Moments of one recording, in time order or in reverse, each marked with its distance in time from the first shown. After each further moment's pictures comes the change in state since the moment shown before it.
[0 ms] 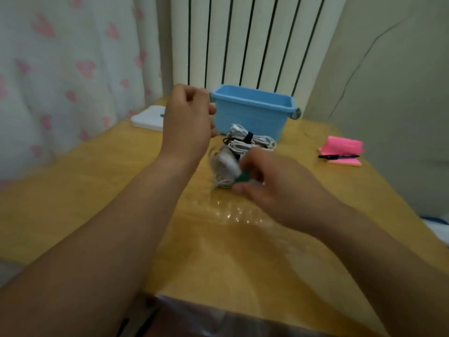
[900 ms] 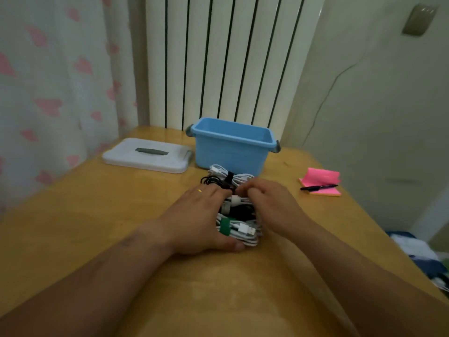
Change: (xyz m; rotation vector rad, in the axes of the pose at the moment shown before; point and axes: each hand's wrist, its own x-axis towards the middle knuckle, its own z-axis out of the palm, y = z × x) left_hand 0.016 -0.083 0.006 1.046 -0.847 0.450; right_hand 0.067 0.073 0.025 0.266 0.129 0.312
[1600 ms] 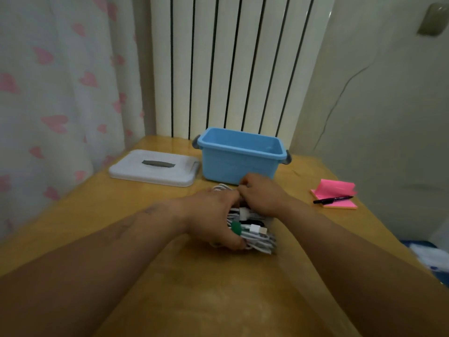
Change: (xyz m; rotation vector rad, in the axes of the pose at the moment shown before) left_hand 0.050 -0.007 -0.046 -0.145 -0.348 -0.017; right_hand 0.099 0.009 0.024 -0.300 -0.158 0.034
